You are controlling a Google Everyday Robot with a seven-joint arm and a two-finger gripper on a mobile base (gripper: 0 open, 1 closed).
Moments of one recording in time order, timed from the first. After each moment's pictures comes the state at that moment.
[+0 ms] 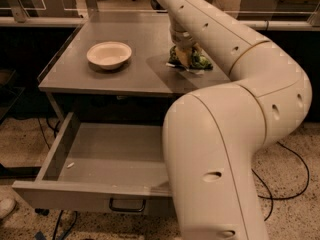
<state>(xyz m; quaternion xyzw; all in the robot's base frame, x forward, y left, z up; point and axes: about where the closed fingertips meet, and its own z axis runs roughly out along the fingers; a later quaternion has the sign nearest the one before) 0.779 -0.121 0.829 -0.36 0.91 -0.16 0.09</state>
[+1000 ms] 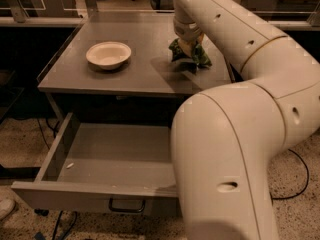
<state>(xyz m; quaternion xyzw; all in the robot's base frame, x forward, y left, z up) 0.778 -0.119 0.864 -0.39 0.90 -0.15 0.13</state>
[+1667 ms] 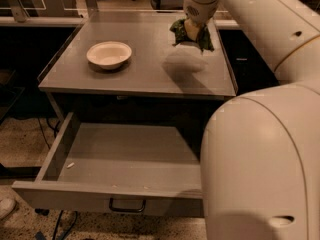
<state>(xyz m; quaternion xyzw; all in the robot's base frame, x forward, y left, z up) 0.763 -0.119 0.929 -0.43 0.87 -0.12 0.20</state>
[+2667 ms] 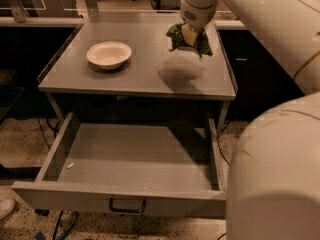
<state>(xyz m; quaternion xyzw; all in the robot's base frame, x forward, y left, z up) 0.728 -0.108 0.934 -0.45 0.86 -0.12 0.20</state>
